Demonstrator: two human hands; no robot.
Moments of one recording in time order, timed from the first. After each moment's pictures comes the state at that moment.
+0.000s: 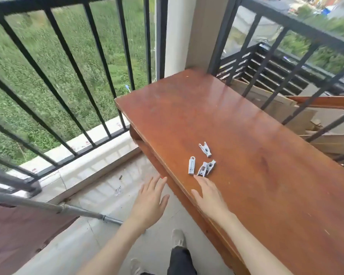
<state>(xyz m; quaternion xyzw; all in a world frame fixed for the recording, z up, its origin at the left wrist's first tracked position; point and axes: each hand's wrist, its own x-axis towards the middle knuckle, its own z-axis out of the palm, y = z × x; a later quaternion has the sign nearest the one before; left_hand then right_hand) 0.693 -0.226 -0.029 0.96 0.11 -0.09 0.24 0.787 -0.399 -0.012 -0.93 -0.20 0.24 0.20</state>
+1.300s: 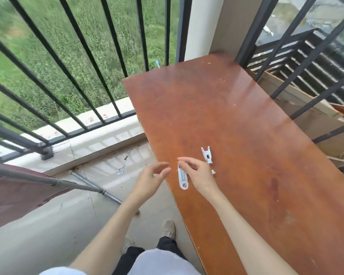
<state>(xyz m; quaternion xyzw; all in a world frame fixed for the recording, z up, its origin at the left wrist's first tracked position) 0.760 -0.258 -0.014 0.76 0.34 -0.02 0.56 0.862 -0.379 -0.004 -0.76 -0.13 0.35 0.53</state>
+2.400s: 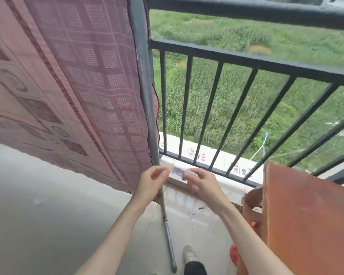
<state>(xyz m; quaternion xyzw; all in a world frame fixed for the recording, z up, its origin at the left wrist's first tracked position) 0.535 -0.047 0.077 0.49 0.60 0.37 0.52 0.703 -0.059 0.076 -0.58 -0.41 0.59 0.39</state>
